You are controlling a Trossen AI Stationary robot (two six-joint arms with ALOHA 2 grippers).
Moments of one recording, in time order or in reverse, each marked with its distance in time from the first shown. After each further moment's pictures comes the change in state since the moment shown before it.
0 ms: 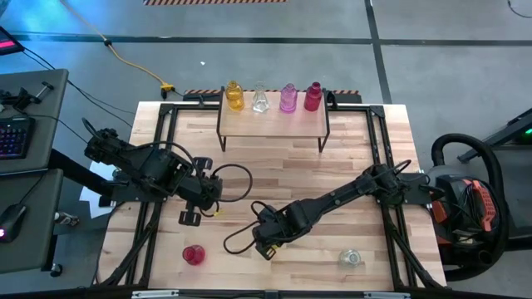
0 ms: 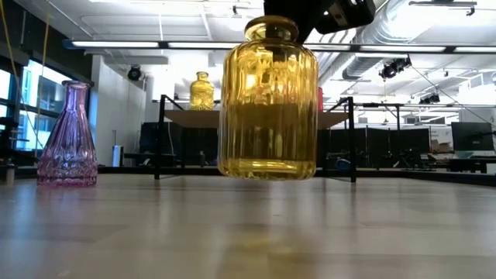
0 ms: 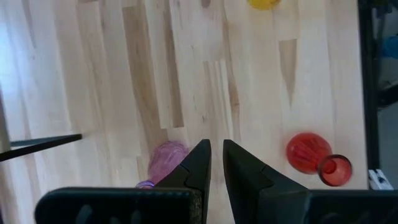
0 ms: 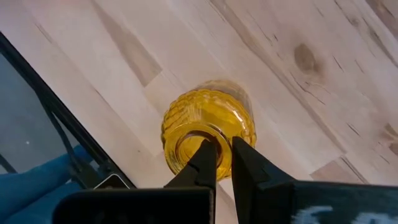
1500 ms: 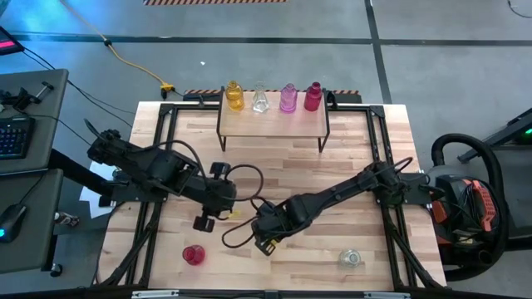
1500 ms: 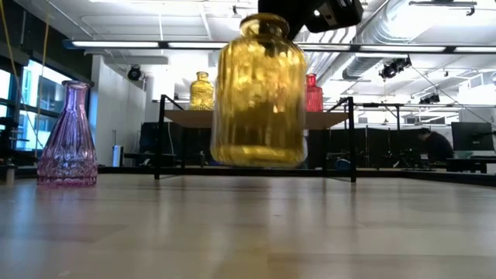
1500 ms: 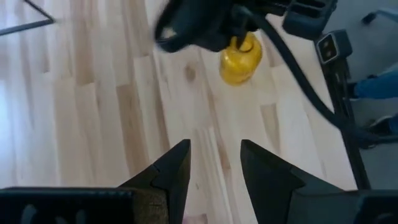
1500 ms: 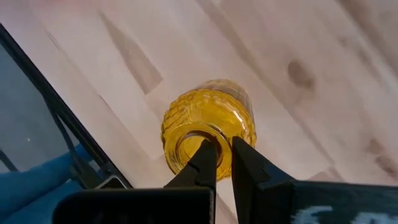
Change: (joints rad) left arm 0.022 0.030 0.000 0.262 0.013 0.132; right arm -0.026 -0.021 0.000 -0.001 -0.002 -0.057
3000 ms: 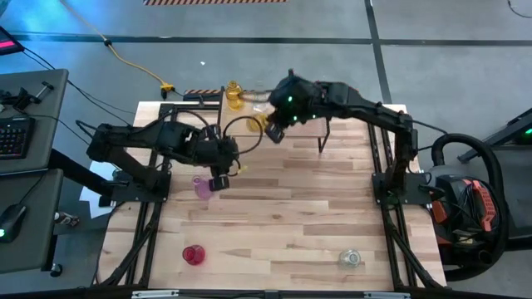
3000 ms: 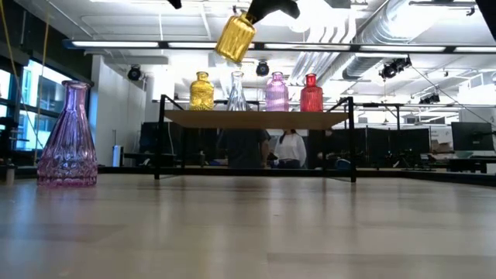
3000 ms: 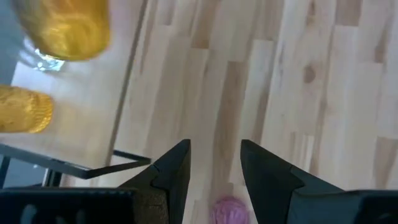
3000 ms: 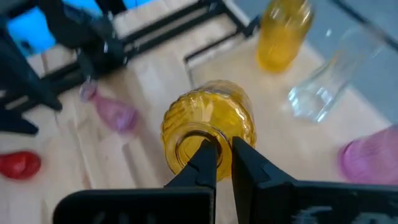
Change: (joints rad) left arm 0.269 -0.036 0.000 -0.104 -0.186 -0.078; right arm -0.598 -0.300 0.149 0.044 0.082 -0.808
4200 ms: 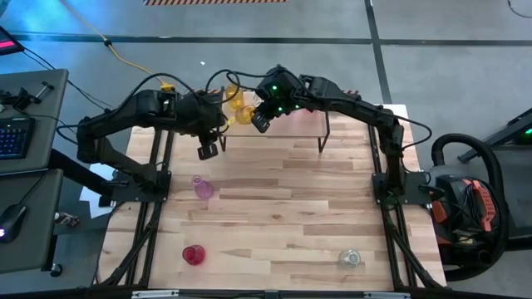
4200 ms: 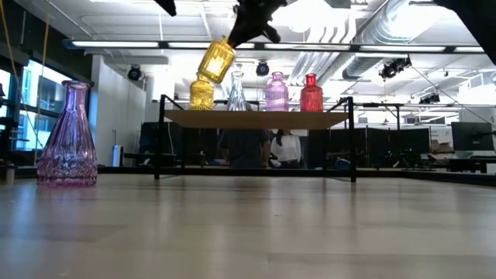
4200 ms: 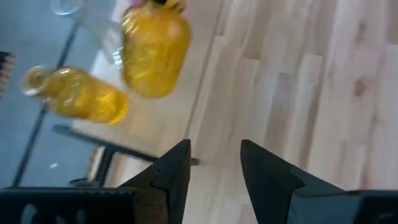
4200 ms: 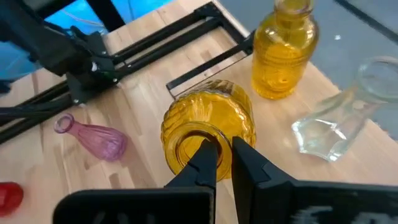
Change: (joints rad) left arm 0.306 -0.125 0.001 0.015 0.095 0.258; right arm -0.108 0.140 0.037 0.140 -0.097 -0.041
